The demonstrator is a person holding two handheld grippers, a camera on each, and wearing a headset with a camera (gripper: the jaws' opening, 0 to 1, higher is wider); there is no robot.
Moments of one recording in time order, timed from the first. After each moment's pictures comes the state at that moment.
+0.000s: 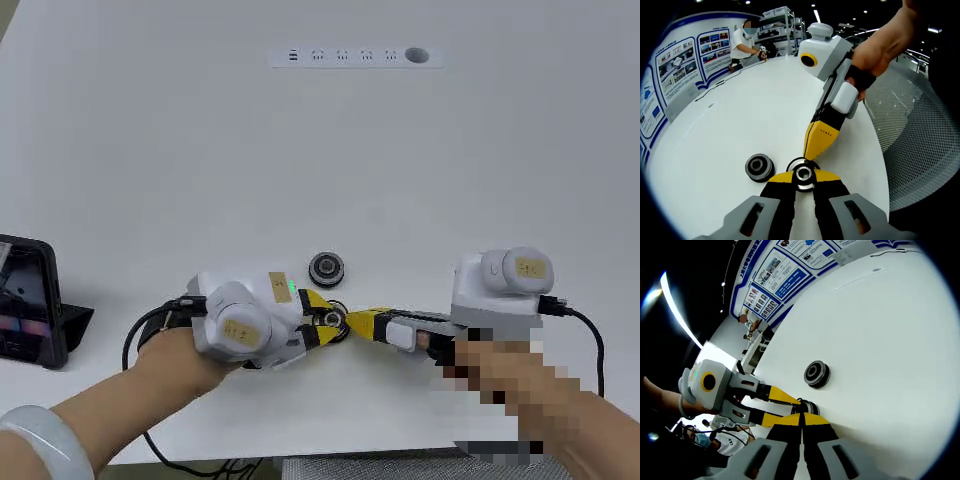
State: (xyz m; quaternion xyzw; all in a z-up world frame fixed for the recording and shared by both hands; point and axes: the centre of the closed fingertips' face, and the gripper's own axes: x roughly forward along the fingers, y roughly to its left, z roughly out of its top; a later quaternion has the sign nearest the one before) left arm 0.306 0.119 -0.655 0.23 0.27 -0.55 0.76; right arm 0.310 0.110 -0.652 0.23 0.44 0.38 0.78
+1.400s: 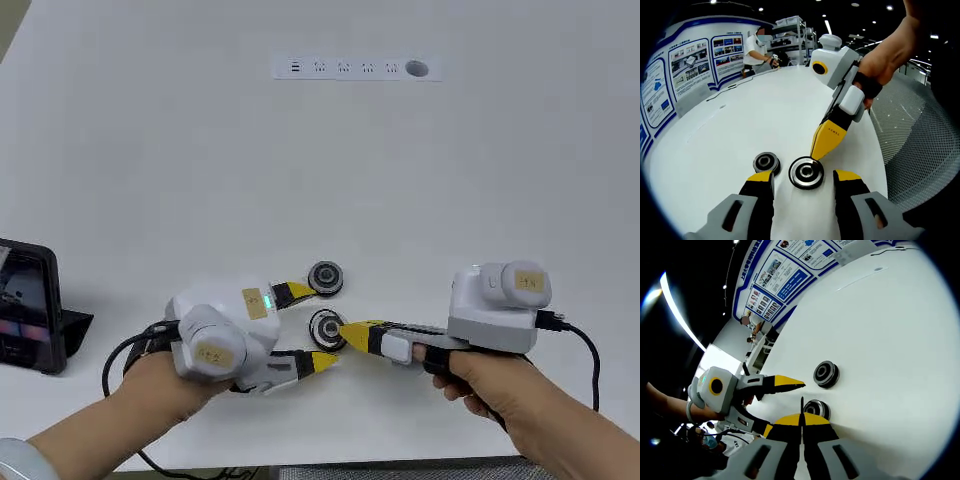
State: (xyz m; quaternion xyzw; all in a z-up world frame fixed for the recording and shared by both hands) left arm 0.307 0.131 -0.645 0.18 0.24 -0.52 0.80; right arm 0.304 0.118 -0.639 0.25 0.44 0.39 0.77
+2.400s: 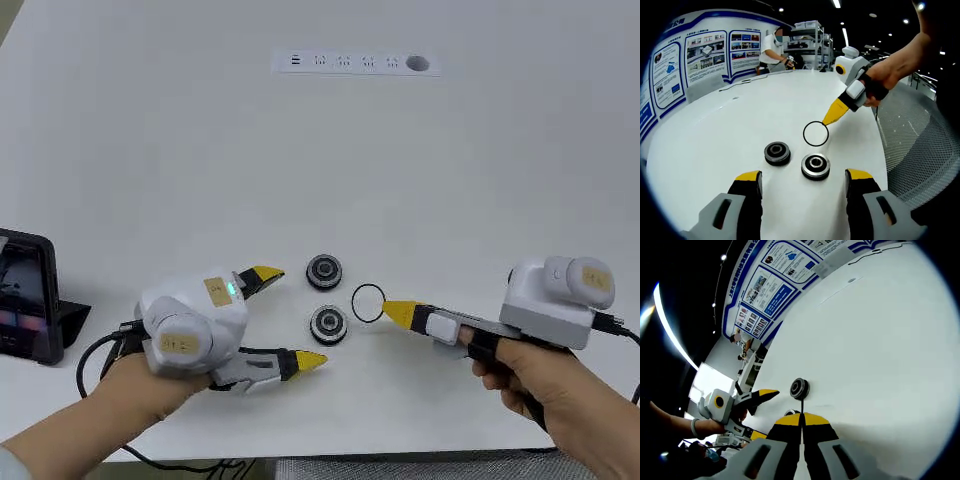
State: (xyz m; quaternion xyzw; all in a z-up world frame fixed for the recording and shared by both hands) left arm 0.313 0.150 -0.647 0.13 0.25 -0.48 0.83; right arm 0.326 0.060 -0.637 0.30 0.42 0.32 0.80
